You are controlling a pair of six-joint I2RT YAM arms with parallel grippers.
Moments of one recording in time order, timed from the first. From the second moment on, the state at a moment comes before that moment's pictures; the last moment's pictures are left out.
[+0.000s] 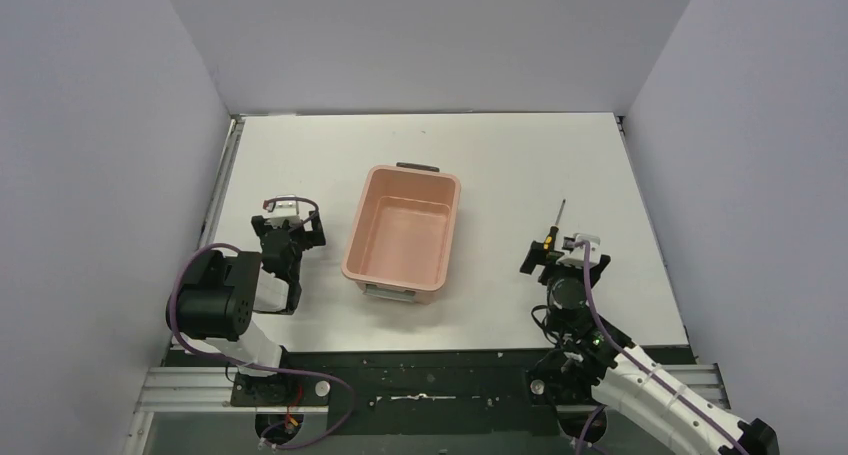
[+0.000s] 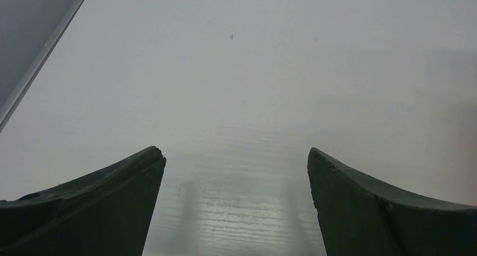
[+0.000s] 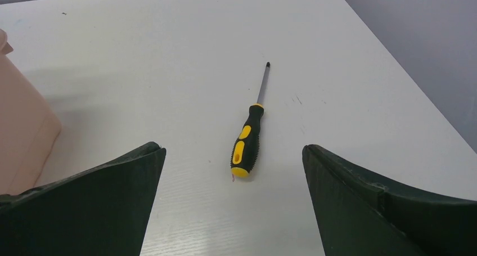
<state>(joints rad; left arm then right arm) -0.08 1.62 0.25 1.18 -0.20 -0.04 0.71 0.46 0.18 0.09 0.88 0.17</state>
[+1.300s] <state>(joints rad) -0.08 1.62 0.25 1.18 -0.20 -0.04 -0.03 1.72 1.01 -0.43 0.07 0.27</state>
